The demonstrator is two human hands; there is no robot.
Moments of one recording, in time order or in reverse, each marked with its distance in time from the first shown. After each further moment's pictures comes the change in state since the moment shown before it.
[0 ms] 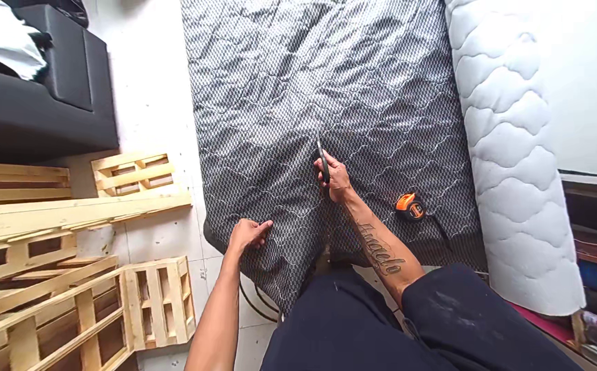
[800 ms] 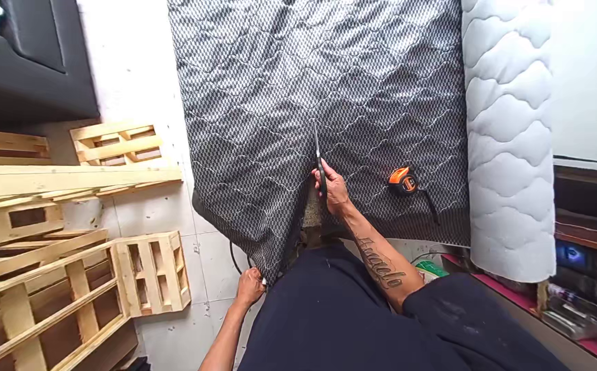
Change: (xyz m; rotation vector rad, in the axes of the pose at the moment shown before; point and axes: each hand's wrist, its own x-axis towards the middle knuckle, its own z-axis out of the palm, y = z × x) left_hand -0.119 -0.168 0.167 0.320 -0.030 0.249; right_hand -0.092 0.059 -0.023 -0.023 -0.037 -0.009
